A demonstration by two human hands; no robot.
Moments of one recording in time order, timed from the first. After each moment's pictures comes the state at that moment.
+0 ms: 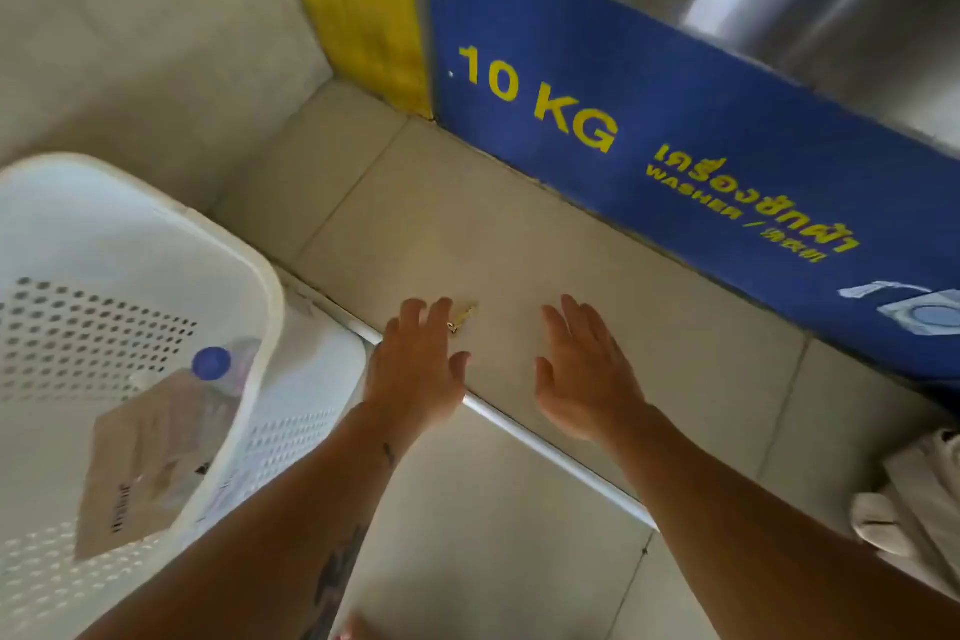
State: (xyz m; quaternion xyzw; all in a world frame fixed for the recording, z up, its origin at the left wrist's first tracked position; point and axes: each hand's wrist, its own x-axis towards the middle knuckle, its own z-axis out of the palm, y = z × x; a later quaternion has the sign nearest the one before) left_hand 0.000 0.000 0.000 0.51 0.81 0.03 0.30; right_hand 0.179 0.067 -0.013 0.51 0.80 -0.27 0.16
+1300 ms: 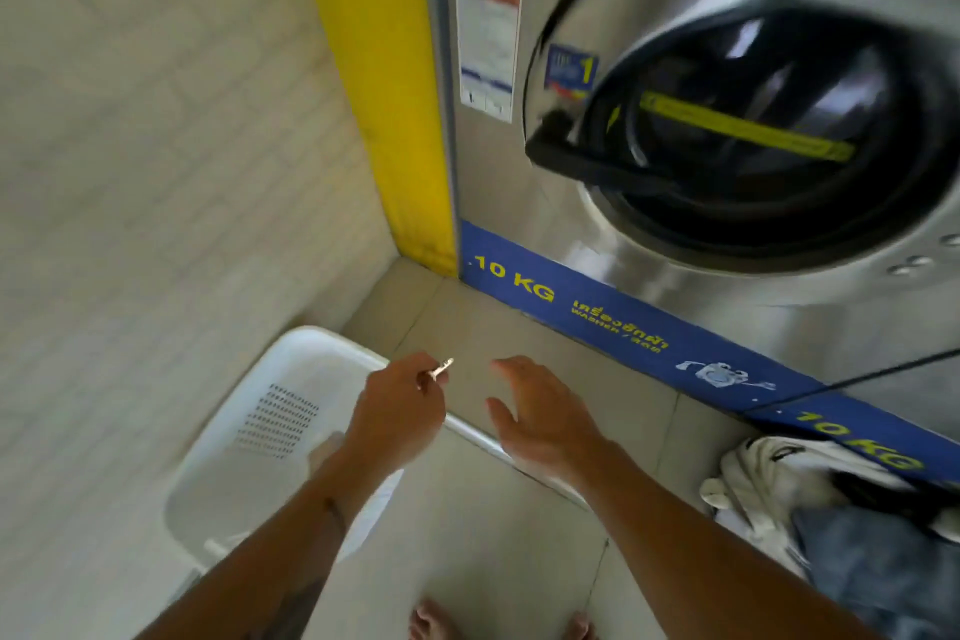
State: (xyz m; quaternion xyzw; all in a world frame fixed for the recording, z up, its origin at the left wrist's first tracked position) left_hand -0.035 -0.062 0.379 0.43 0.82 0.20 0.30; right_hand 0.135 -0.003 0.356 0.48 0.82 -0.32 0.02
